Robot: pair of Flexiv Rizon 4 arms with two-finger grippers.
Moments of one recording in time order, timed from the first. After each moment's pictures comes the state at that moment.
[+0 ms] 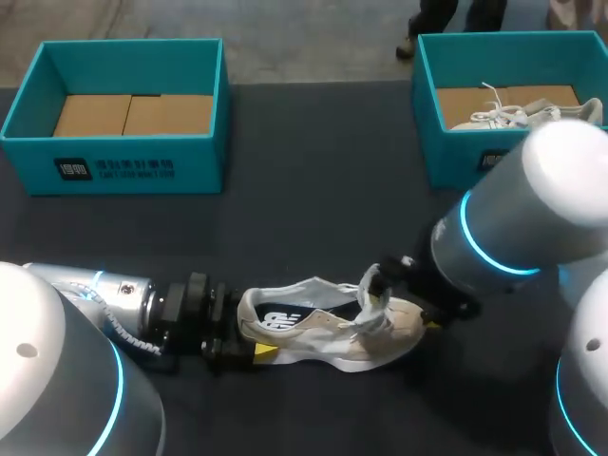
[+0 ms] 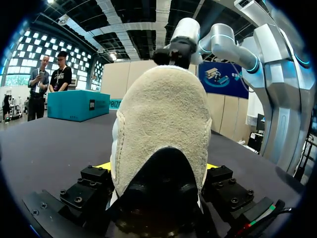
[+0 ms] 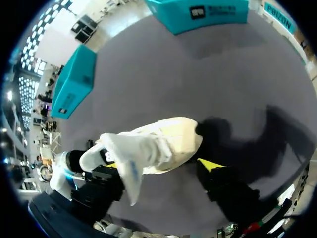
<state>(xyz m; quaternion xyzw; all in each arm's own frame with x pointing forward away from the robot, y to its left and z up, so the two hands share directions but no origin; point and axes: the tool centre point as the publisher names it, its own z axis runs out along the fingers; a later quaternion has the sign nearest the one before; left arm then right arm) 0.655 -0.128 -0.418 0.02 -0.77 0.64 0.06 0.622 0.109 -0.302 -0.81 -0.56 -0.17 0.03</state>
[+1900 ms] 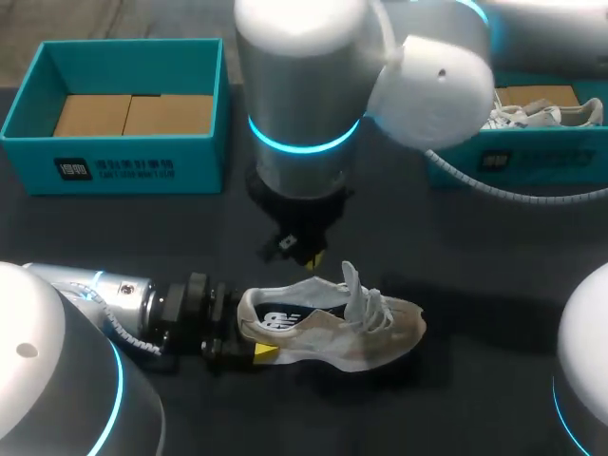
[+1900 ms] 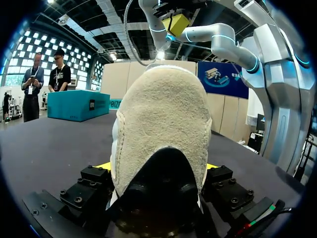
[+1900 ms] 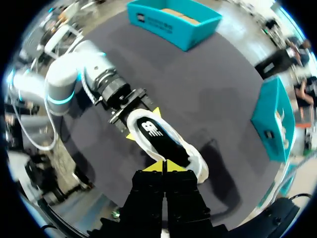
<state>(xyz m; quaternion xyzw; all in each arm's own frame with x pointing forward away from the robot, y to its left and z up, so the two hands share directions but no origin) 0.655 -0.128 -0.417 0.02 -0.77 0.64 0.06 0.645 0.221 -0.225 -0.39 -0.92 -0.02 -0.05</state>
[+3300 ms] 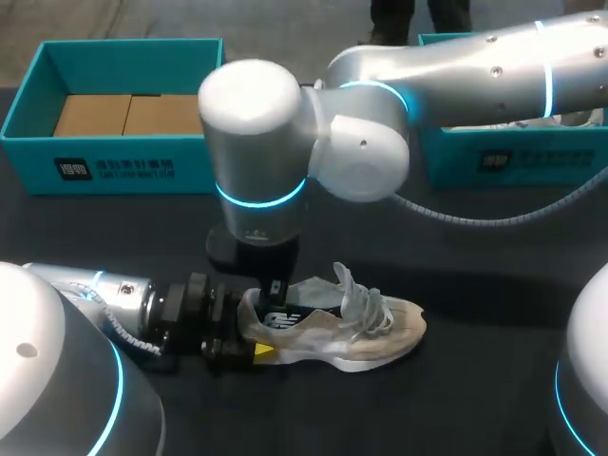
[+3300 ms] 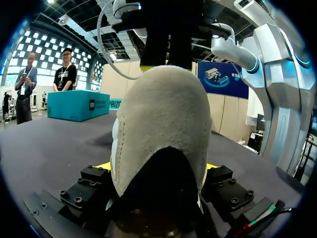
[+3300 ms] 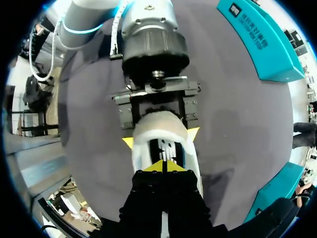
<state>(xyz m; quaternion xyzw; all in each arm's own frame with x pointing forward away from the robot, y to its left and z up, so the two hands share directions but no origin) 0.655 -0.128 -0.417 0.02 -0.77 0.64 0.06 0.664 0.258 -0.340 -0.10 -0.99 0.01 0.00</state>
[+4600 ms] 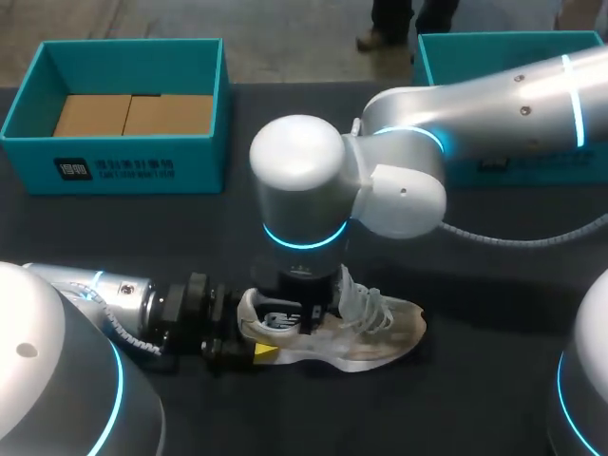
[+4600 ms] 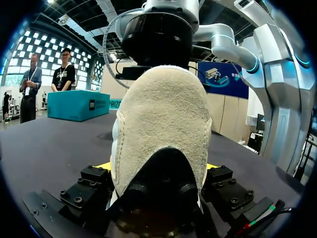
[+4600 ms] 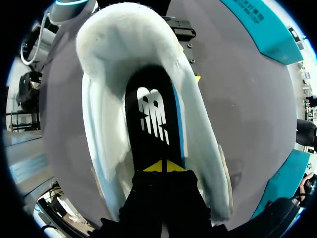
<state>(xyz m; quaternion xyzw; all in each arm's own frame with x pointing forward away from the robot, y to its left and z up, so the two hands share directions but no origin) 0.655 -0.128 -0.417 0.02 -0.77 0.64 0.06 0.666 0.200 -0.397 -0.12 -0.99 0.03 -0.03</state>
